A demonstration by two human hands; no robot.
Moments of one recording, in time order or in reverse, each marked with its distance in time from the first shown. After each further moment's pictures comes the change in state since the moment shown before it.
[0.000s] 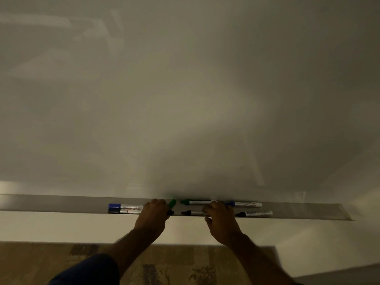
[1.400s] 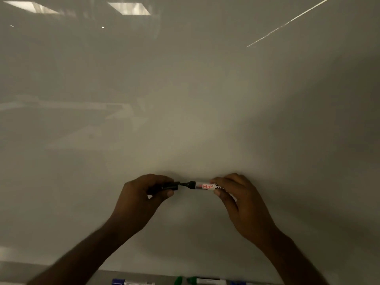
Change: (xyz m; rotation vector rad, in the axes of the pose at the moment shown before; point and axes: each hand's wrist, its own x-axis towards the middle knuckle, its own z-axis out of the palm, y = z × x) left_hand -0.032 0.053 -0.308 -0.549 0.744 0.136; right_hand 0.026 -0.081 -0.297 0.316 0.718 -0.448
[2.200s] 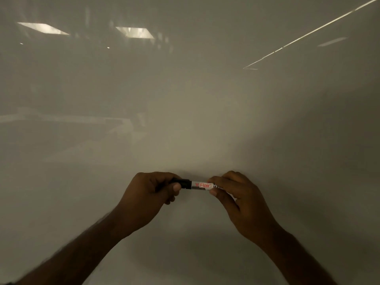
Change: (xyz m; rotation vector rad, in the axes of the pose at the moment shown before) left_hand 0.029 0.041 -0.033 -0.258 -0.122 -0.059; right_hand 0.040 -0.041 -0.025 0.045 0.038 -0.133
